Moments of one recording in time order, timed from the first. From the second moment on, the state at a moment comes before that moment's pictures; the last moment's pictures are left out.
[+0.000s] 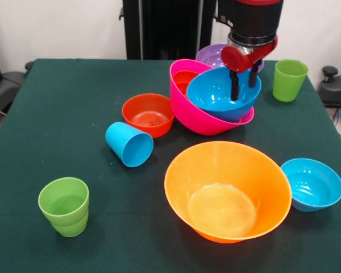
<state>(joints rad) -0.51 -0.66 0.70 1.77 -0.68 0.77 1.51</state>
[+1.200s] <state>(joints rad) -0.59 -0.76 0.77 1.83 -0.32 0.76 1.51</state>
